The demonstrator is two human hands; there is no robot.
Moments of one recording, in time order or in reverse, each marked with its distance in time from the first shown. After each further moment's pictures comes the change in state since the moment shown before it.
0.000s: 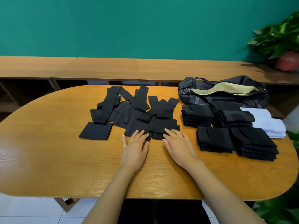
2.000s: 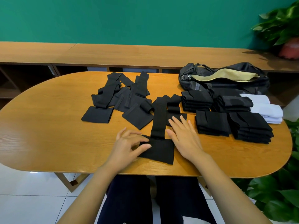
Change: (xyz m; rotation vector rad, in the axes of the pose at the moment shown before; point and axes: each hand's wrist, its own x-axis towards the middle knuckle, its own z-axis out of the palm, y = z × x) left_hand -0.060 -0.025 -0.025 -0.310 0.079 0.320; right_hand -0.040 0.004 -0.007 0.052 -0.034 0.066
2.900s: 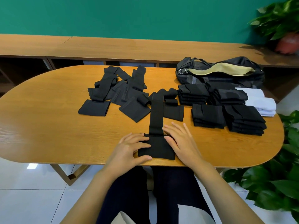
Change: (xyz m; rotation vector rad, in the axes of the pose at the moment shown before) left_hand -0.030 0.011 0.012 0.058 -0.152 0.066; right_hand -0.043 0.007 0.020 0.238 0.160 -0.182
